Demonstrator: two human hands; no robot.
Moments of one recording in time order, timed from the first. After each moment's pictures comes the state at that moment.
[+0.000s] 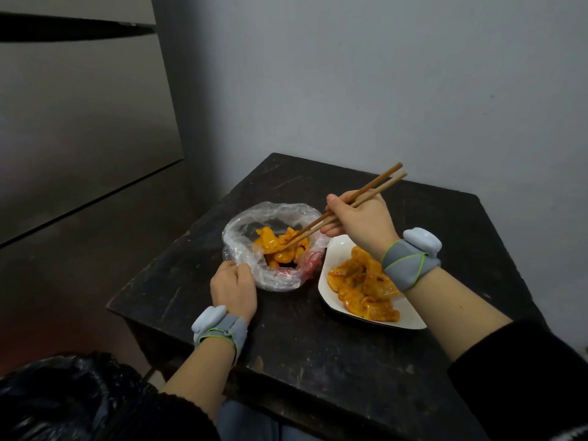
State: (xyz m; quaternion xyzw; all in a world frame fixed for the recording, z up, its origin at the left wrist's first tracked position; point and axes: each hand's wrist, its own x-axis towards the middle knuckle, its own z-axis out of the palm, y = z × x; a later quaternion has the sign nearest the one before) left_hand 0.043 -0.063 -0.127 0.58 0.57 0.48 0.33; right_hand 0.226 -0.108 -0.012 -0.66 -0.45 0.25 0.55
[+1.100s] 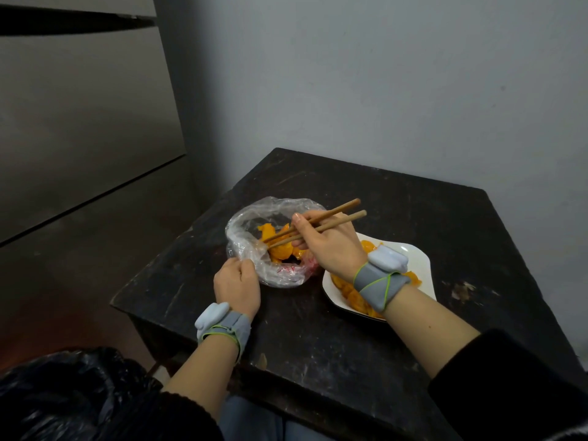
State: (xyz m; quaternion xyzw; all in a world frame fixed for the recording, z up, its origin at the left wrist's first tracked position) left_hand 0.044 -0.055 -0.136 0.59 0.58 0.47 0.32; right_hand 0.190 -0.098 -0.051 -0.64 -0.55 0.22 0.48
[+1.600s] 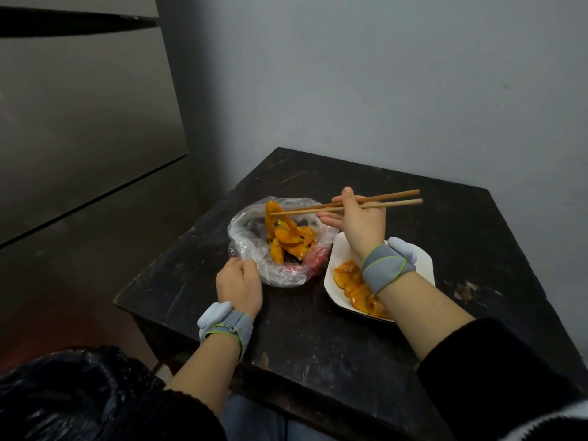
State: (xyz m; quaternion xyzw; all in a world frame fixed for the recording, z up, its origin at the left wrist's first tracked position) left_hand 0.045 -0.054 -0.138 0.59 0.57 0.47 0.31; right_hand 0.214 -0.085 -0.041 -0.57 -0.26 0.32 0.71
